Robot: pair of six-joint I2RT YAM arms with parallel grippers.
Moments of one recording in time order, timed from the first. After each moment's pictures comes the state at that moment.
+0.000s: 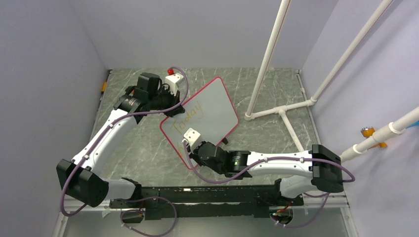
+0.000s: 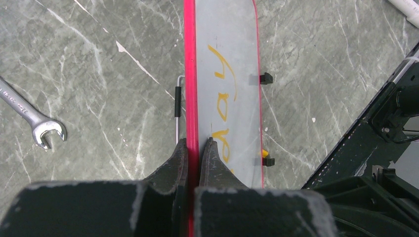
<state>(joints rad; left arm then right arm) -0.40 1.31 1.29 -0.65 0.42 0.07 1.34 1.36 0.85 0.05 0.45 0.07</state>
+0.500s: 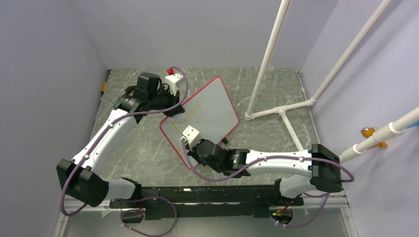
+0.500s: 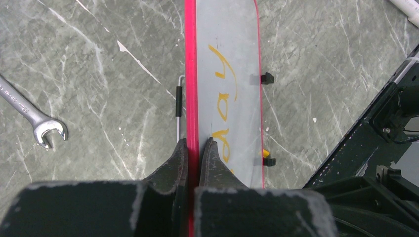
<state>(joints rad) -0.40 1.31 1.29 -0.65 0.42 0.07 1.33 1.38 0.89 0.03 0.47 0.06</state>
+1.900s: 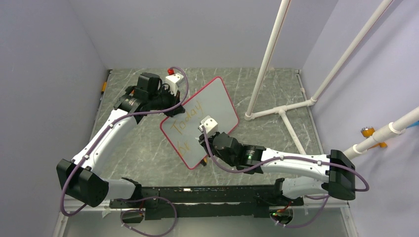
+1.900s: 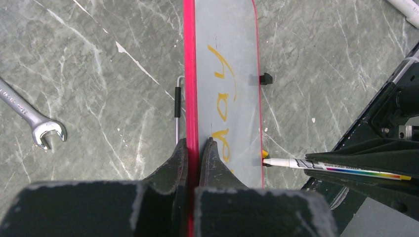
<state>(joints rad) -0.40 1.31 1.29 -0.65 0.42 0.07 1.24 1.22 0.81 0.01 0.44 0.15</state>
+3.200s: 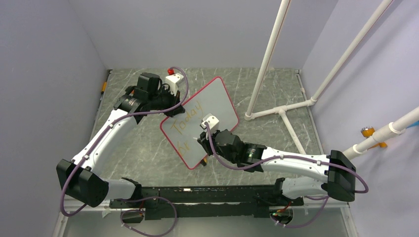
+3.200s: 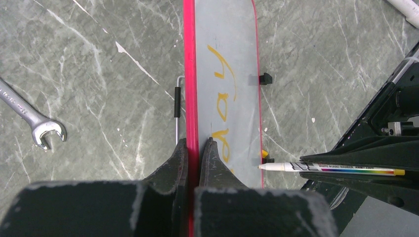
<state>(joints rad) -0.40 1.31 1.29 -0.65 0.42 0.07 1.18 1.21 0.78 0.07 0.33 0.18</state>
